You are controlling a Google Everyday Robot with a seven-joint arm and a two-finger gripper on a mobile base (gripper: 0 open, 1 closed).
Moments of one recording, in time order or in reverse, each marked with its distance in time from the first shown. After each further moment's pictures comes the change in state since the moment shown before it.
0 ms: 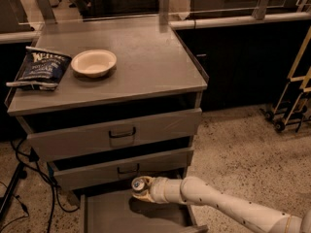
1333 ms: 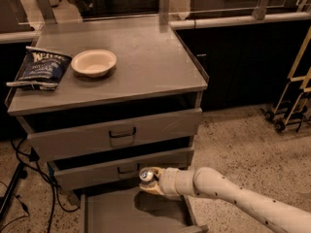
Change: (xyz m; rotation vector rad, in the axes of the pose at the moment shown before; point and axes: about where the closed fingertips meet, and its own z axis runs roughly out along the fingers) arm -0.053 -0.020 -0.070 0.034 0.007 0.043
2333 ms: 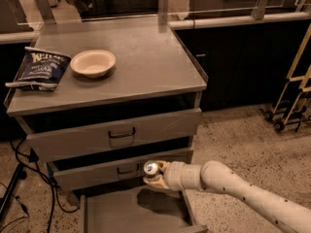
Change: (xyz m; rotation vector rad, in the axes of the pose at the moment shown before) arm -0.026 -0.016 -0.028 0.013 -0.020 0.019
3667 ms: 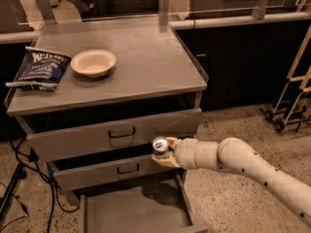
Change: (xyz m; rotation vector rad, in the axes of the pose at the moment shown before) arm -0.083 -0.050 -0.075 0.071 -0.016 -0.049
